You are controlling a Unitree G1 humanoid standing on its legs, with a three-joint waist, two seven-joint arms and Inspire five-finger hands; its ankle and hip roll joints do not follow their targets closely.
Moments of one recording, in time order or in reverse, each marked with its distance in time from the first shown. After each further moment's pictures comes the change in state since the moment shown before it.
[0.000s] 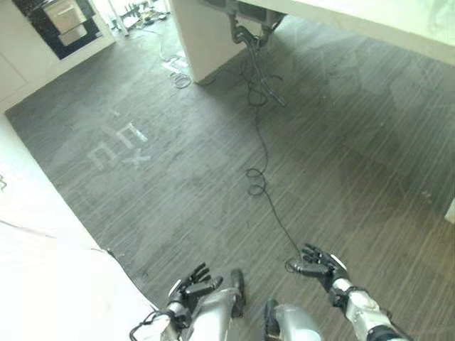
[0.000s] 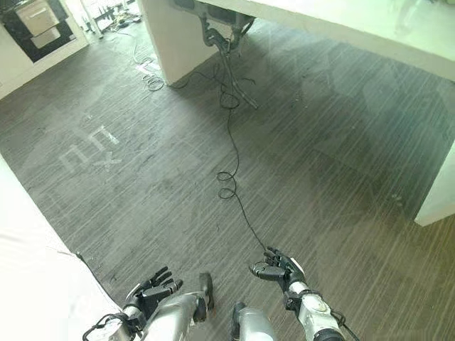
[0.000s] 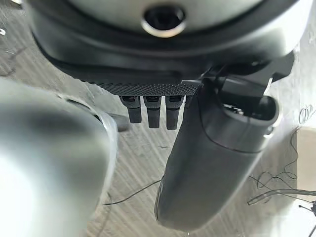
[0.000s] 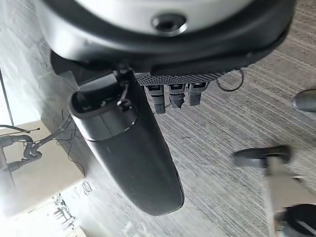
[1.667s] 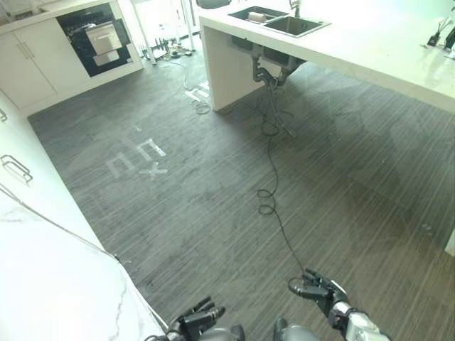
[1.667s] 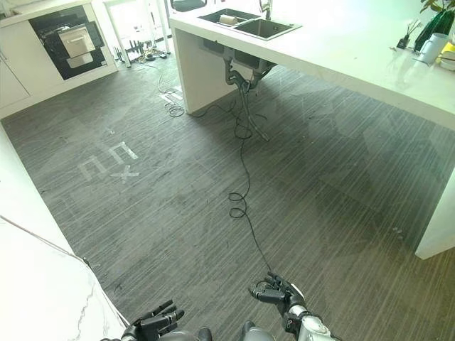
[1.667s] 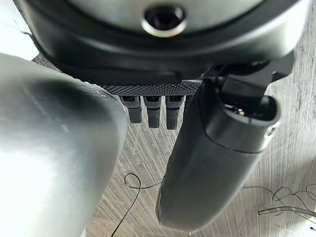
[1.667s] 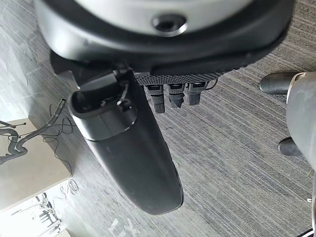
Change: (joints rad) left arm 0.042 0.015 0.013 0.139 -0.002 0.150 -0.151; right arm 0.084 0.043 -0.038 0.064 -0.004 0.052 0.018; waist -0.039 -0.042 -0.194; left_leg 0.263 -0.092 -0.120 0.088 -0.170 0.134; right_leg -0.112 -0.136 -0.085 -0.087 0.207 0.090
